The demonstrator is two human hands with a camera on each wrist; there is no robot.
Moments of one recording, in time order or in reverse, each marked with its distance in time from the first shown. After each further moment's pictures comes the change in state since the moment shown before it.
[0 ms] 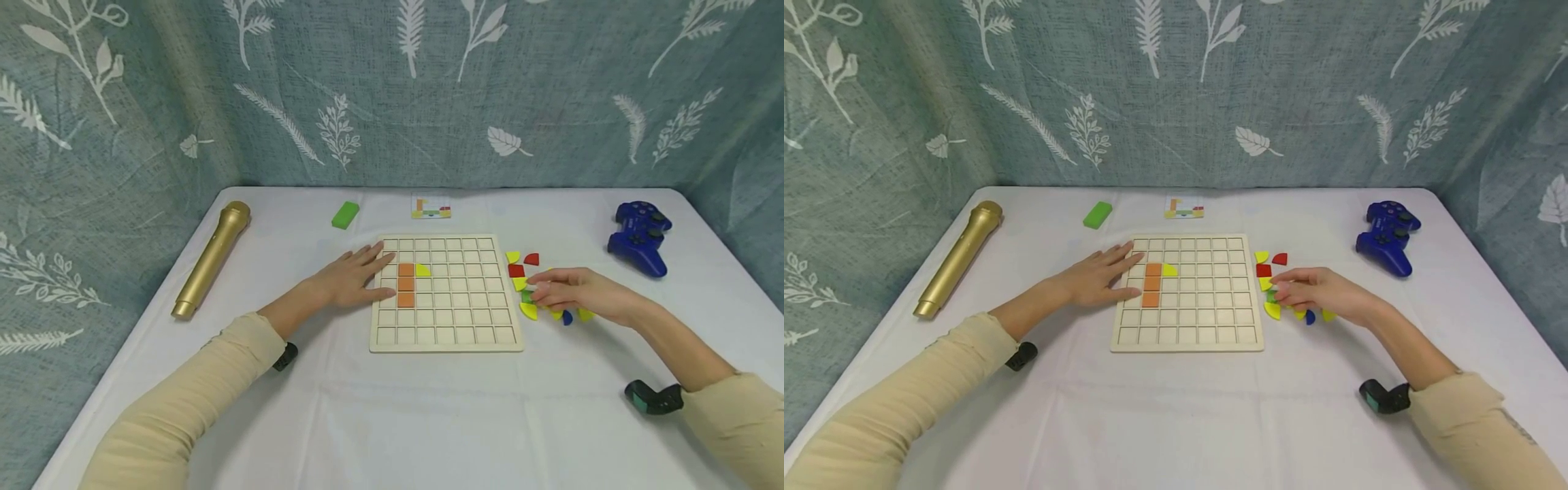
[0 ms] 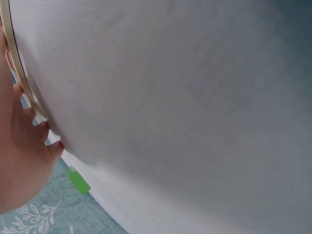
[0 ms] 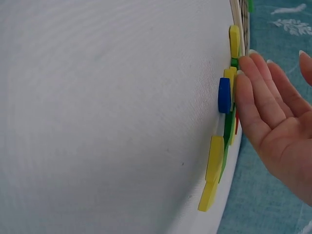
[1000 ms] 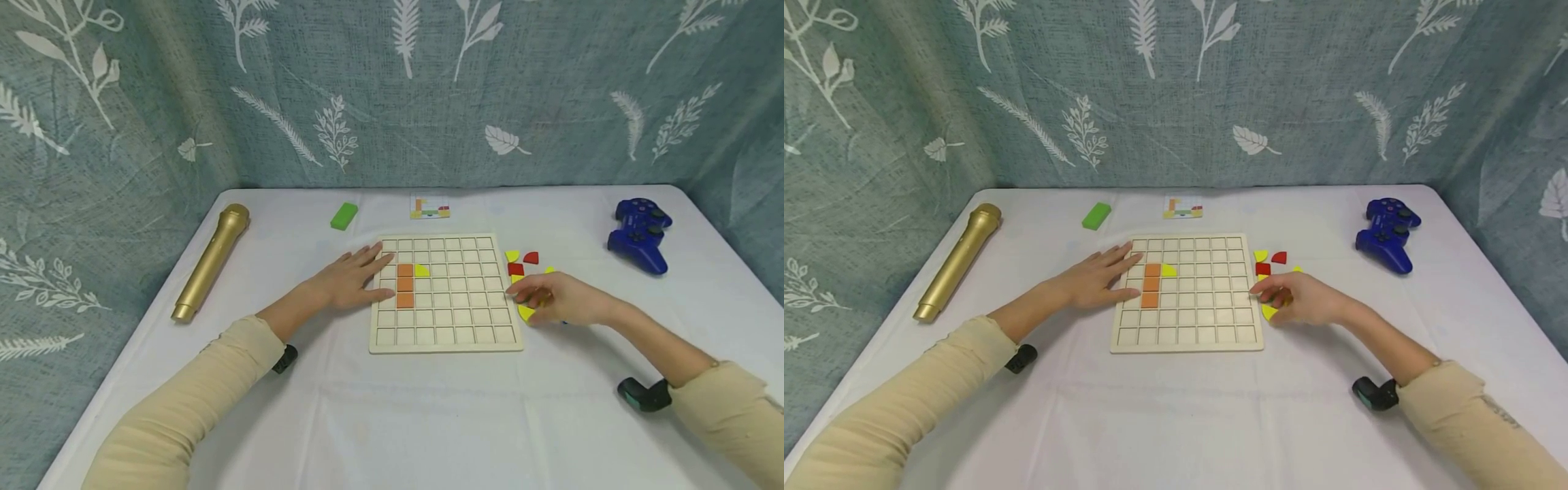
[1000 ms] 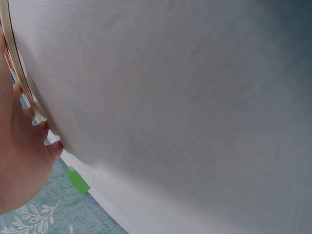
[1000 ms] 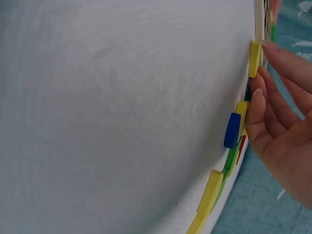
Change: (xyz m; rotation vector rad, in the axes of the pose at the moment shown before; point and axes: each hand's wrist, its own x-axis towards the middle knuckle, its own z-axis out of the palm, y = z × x) left_hand 0.001 -0.001 0.002 0.008 0.000 -0.005; right_hand 0.014 -0.001 0.020 -0.309 -0.005 -0.270
